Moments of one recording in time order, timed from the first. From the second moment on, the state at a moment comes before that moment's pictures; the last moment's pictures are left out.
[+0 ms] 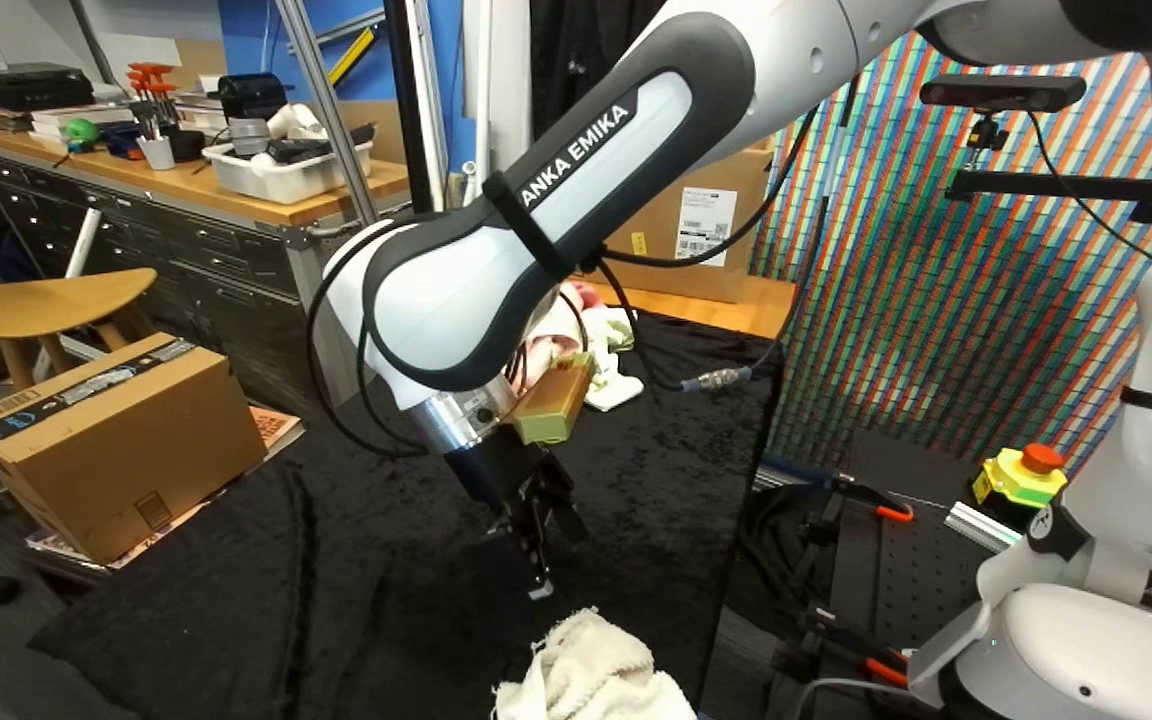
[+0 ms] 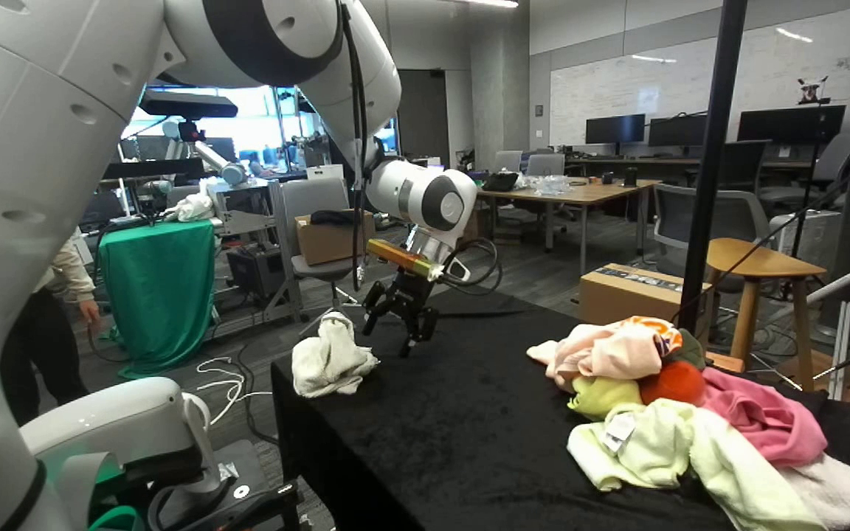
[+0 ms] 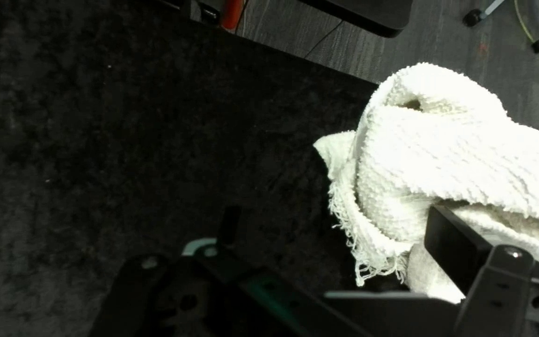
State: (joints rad) arm 0.25 0.61 0.21 -1.74 0.11 1.76 -0.01
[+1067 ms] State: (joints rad) arm 0.27 0.63 0.24 -1.70 0.30 1.73 0.07
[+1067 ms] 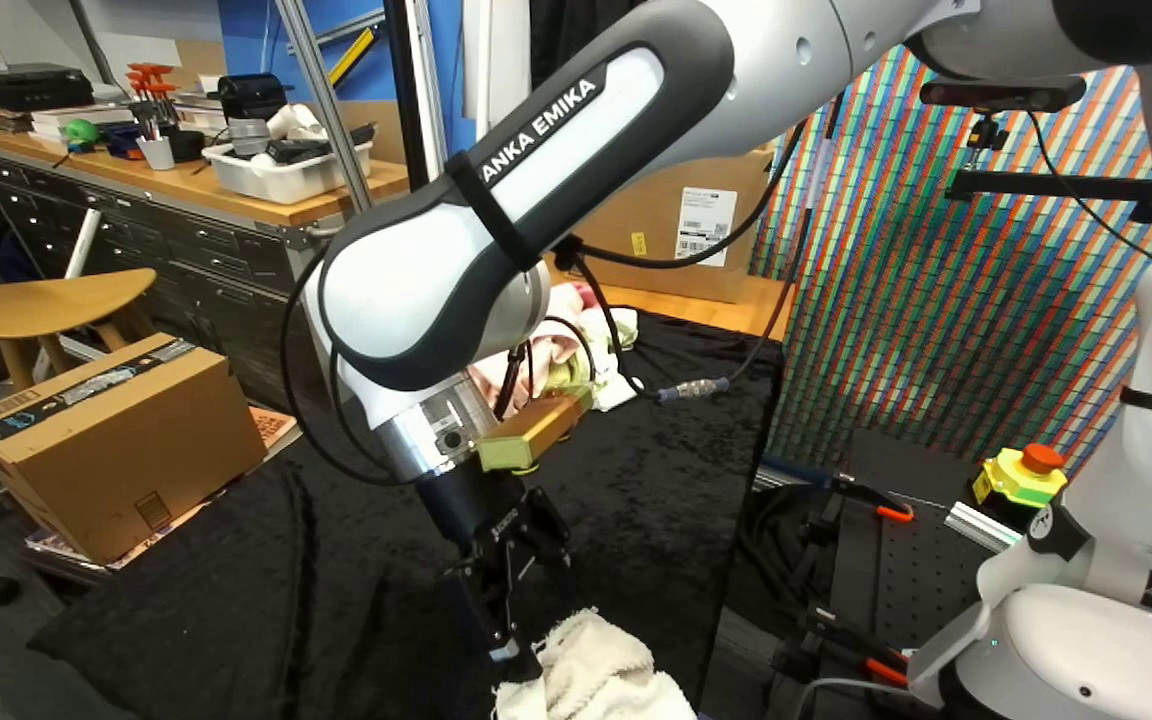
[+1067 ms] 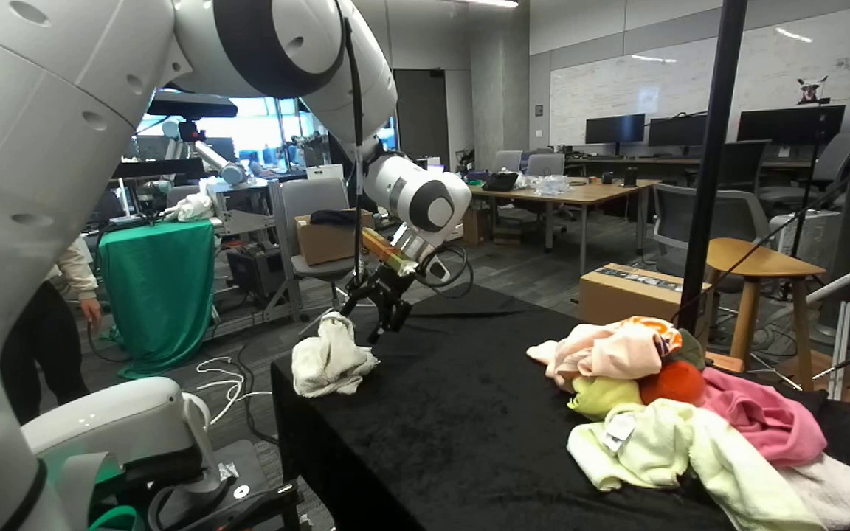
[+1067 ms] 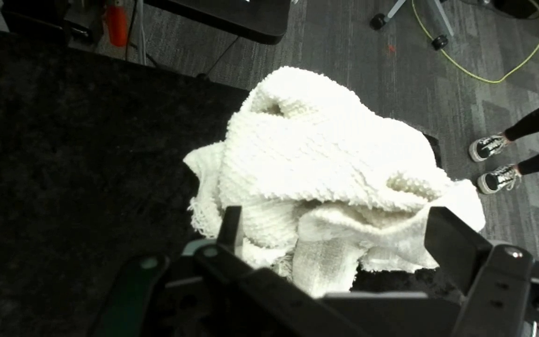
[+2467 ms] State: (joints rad) arm 0.40 0.67 0.25 -1.71 0.21 1.78 0.22
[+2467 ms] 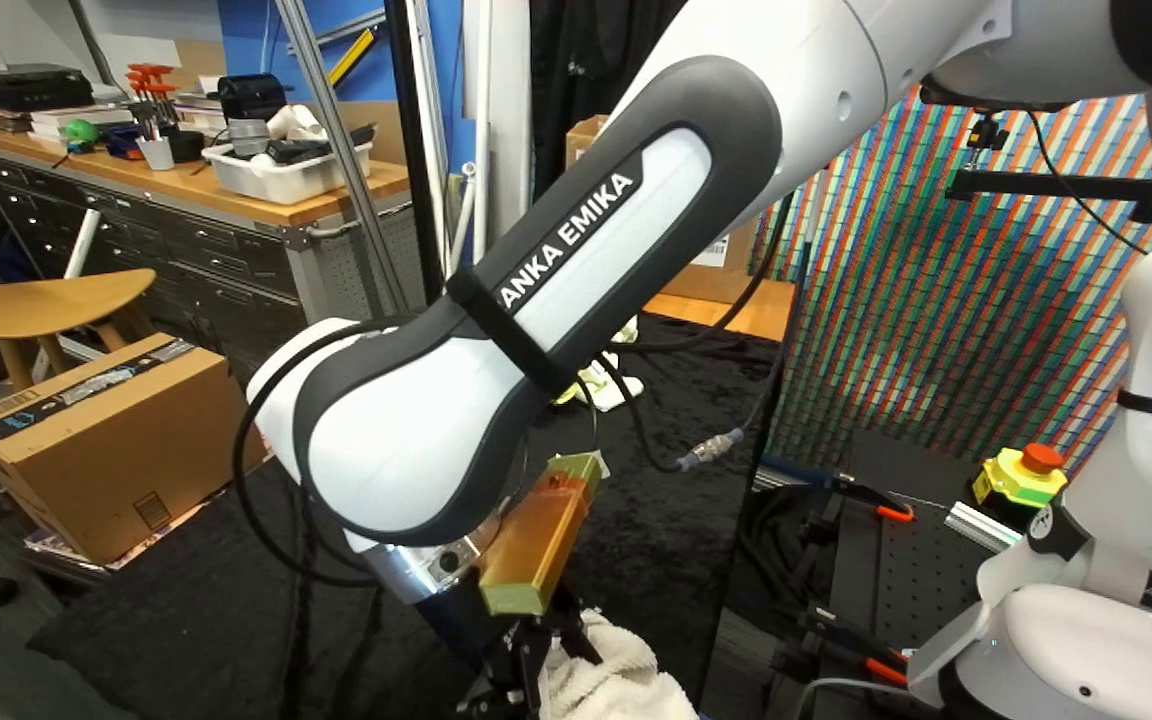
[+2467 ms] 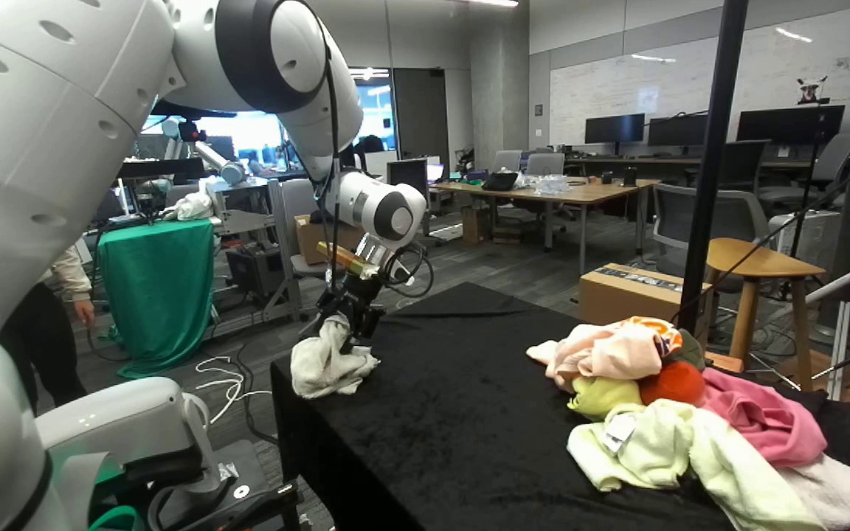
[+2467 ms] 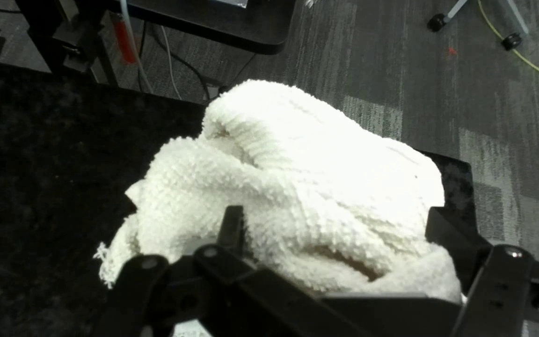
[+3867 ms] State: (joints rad) arm 0.40 0.67 0.20 -1.62 0.01 1.56 0.21
